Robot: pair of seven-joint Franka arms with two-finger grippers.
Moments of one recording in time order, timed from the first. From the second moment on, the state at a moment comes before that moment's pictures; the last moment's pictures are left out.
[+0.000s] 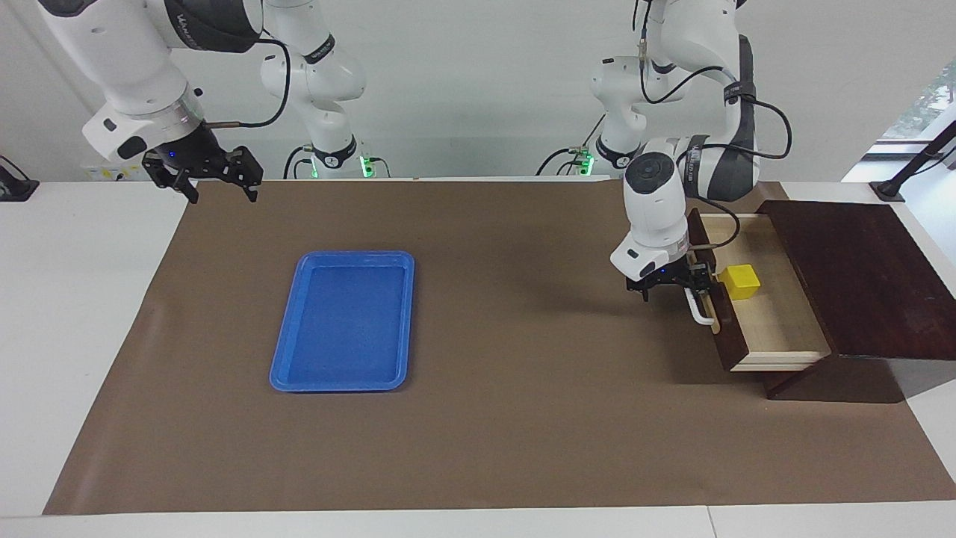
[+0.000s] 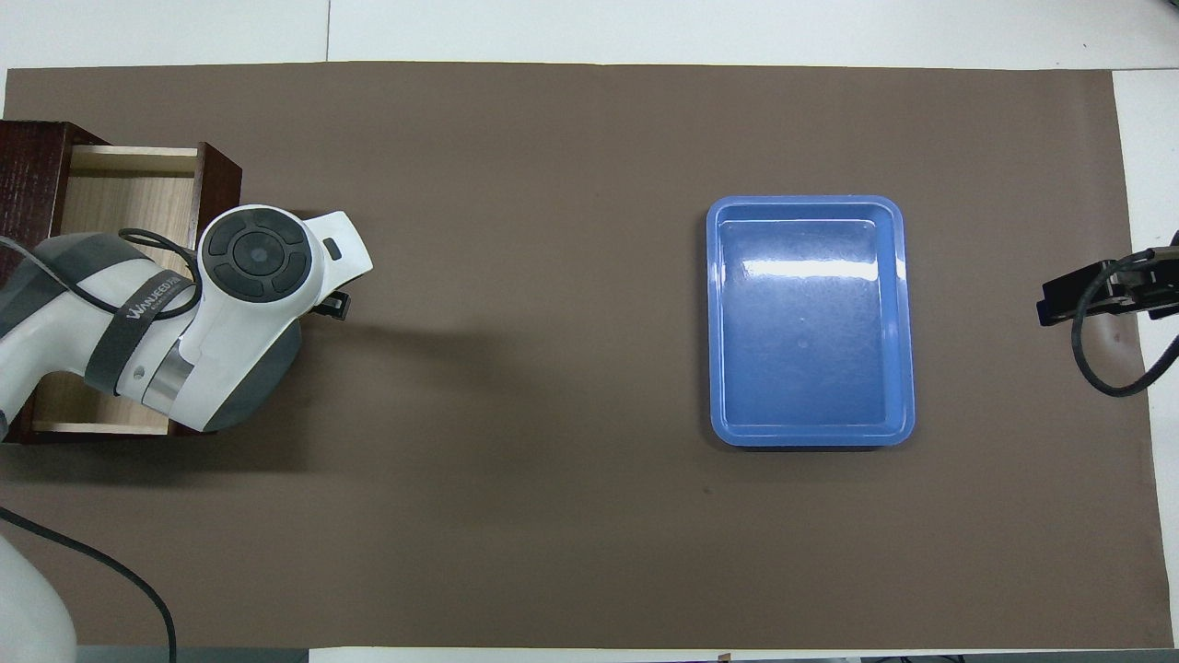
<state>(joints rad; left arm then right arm) -0.13 0.15 -0.20 -2.01 0.52 2.10 -0.24 -0.07 -0.01 0.03 -1.60 -0.03 1.47 -0.07</state>
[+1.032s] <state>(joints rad) 0.01 0.14 -0.16 -1.57 0.08 1.70 -0.45 -0.07 -0.01 0.03 -1.60 -0.03 1.47 -0.07</state>
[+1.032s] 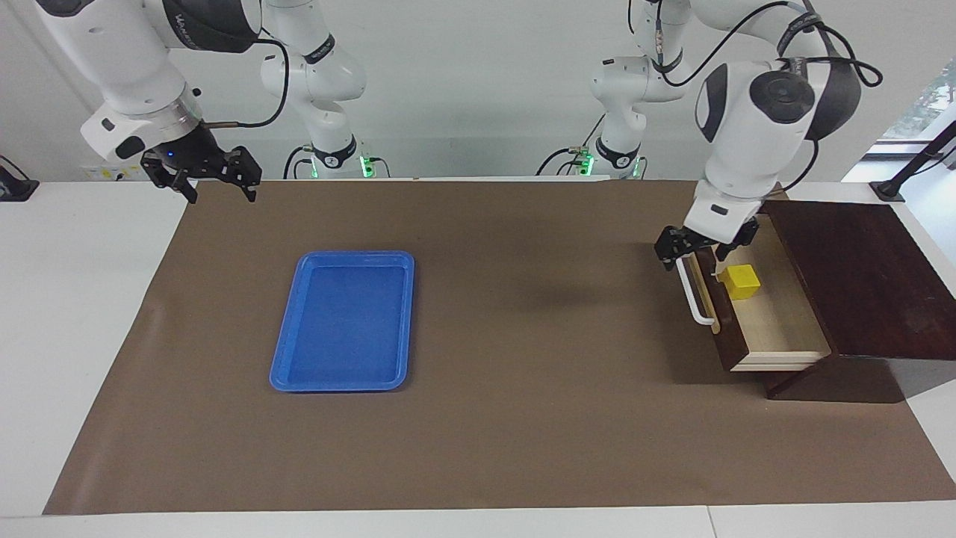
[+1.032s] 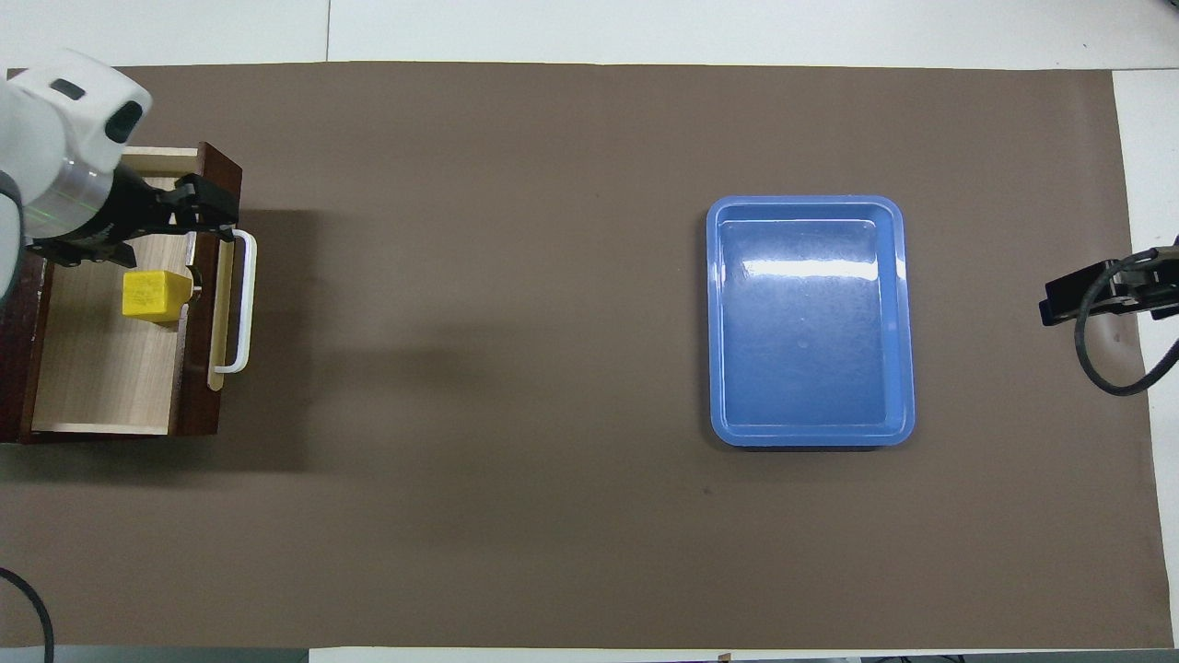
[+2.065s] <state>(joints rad) 0.19 0.13 -0.15 -1.73 0.06 1.86 -1.53 -0.07 -0.01 0.03 -1.60 -0.03 1.47 -0.07</state>
